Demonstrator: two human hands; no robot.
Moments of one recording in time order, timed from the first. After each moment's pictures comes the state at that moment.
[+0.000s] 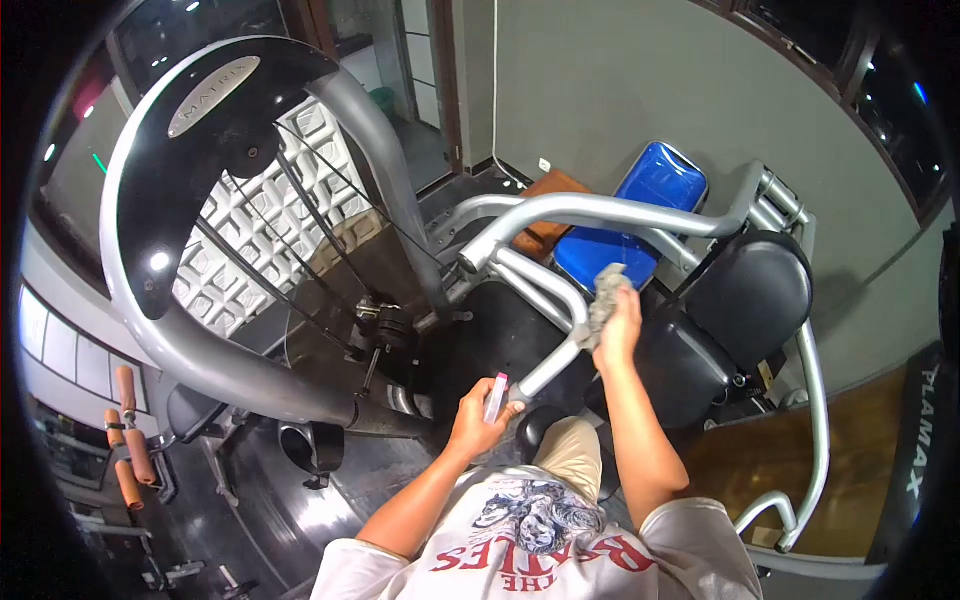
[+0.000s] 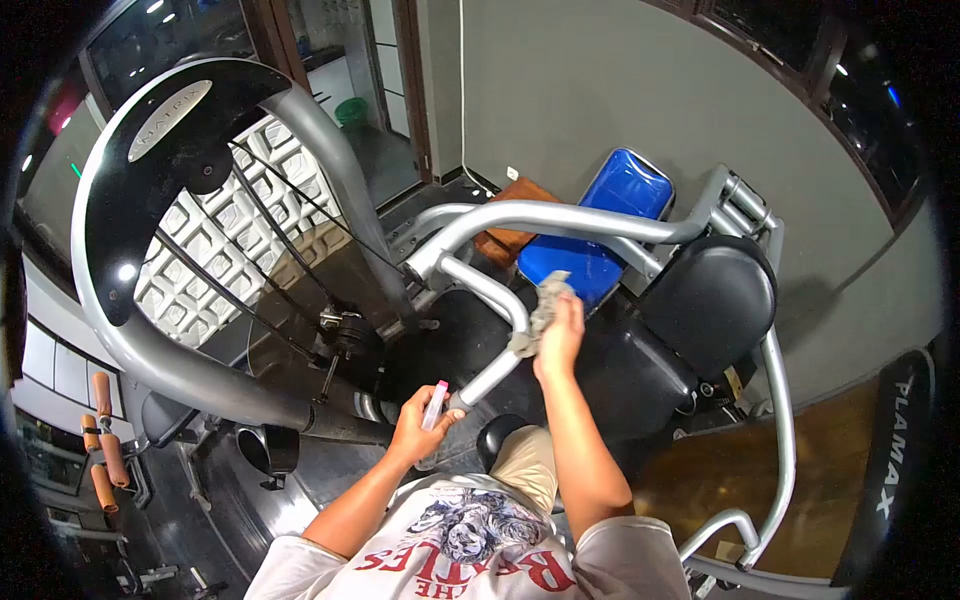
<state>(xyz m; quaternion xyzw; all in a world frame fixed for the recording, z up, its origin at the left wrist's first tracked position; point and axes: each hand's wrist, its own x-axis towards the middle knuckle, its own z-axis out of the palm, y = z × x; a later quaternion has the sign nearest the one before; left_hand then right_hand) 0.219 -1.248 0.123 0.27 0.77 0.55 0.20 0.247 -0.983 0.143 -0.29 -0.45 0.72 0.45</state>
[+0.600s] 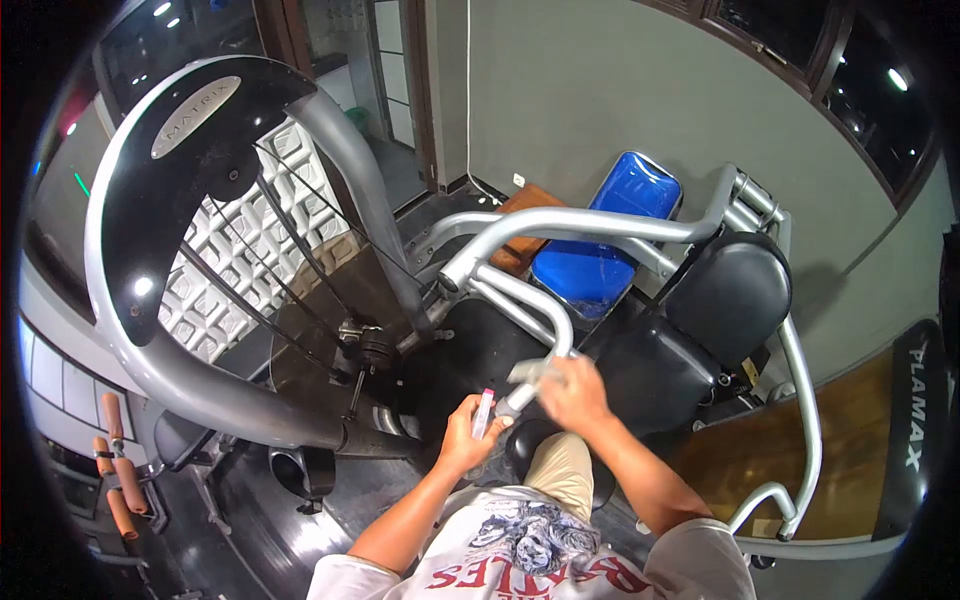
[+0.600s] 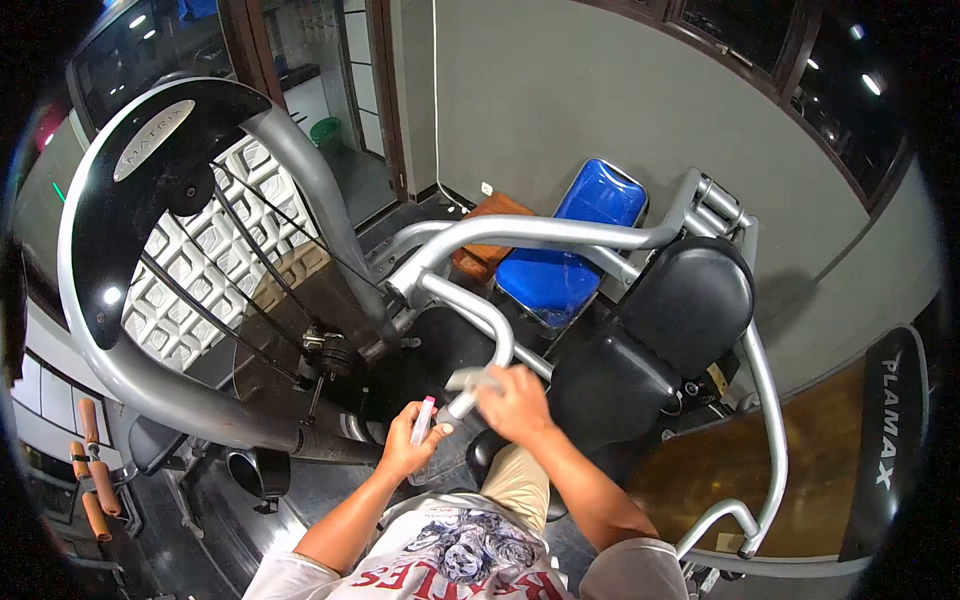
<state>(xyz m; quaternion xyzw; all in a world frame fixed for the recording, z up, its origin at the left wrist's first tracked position) 0.214 -1.250 0.117 0.28 0.75 0.56 0.23 0.317 -1.036 0.139 0.00 -0.95 0.06 0.31</state>
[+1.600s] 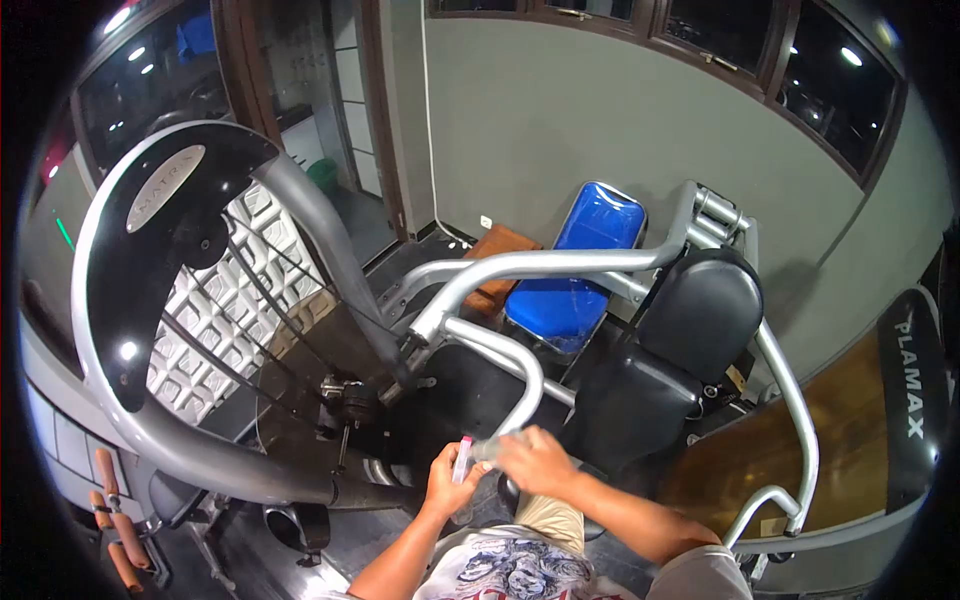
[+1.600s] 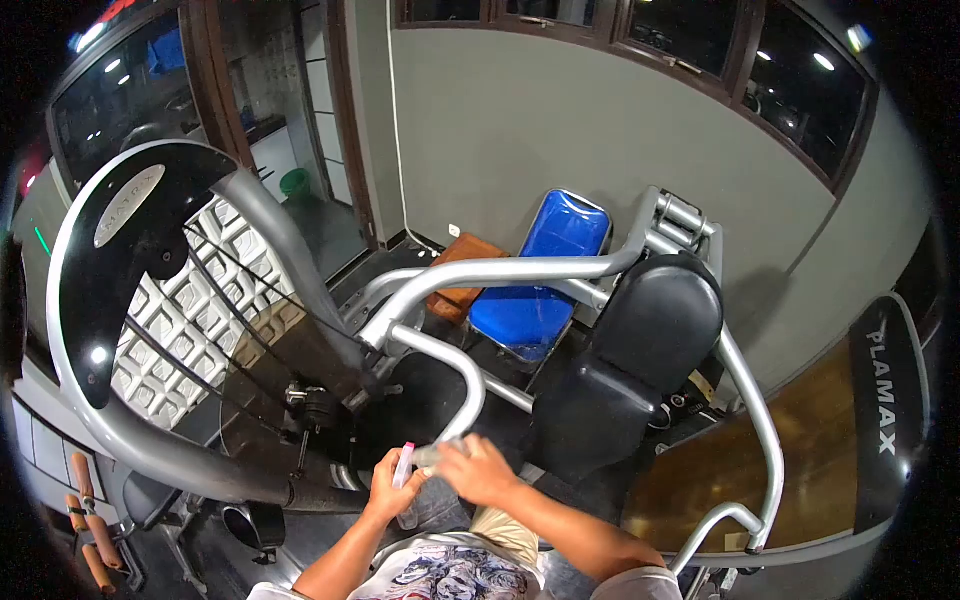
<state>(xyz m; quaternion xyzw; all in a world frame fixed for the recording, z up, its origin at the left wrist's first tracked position) 0.209 -1.251 0.111 0.27 0.74 0.56 0.26 0.330 -1.077 0.140 0.03 -0.97 0.08 0.22</state>
